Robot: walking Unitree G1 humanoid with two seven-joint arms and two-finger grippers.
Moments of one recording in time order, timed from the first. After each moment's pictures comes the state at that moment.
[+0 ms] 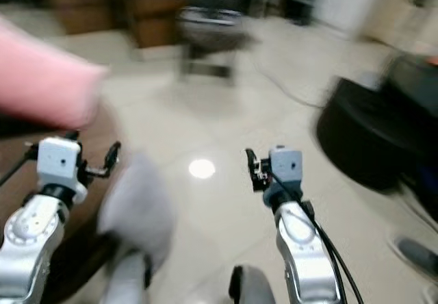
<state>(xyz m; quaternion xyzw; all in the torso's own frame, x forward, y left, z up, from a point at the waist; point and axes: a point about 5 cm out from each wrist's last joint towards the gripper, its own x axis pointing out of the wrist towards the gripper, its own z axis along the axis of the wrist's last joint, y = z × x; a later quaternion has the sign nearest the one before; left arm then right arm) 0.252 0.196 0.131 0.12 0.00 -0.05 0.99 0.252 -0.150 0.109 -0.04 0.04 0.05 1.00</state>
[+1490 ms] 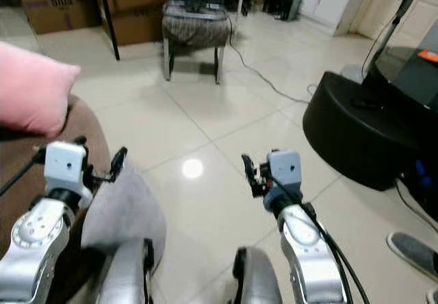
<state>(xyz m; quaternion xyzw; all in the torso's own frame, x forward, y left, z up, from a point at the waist) 0.247 0.193 0.122 0.10 0.03 -0.06 0.99 0.247 -0.149 0.103 -0.04 0.07 0.10 0.99</state>
